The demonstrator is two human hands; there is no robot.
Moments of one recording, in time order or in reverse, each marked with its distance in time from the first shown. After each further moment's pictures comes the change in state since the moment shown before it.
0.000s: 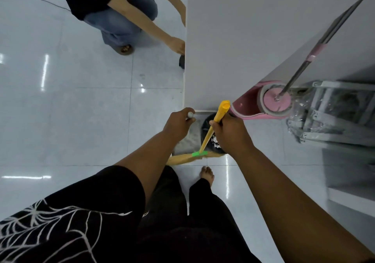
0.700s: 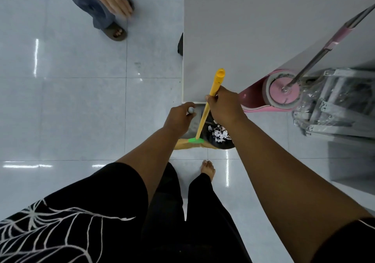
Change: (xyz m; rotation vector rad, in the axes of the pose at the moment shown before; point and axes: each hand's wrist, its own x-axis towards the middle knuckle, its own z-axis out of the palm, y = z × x) left_hand 0.041 -0.021 0.024 0.058 -0.006 -0.008; right_hand 0.098 0.011 0.035 0.111 -0.032 0.171
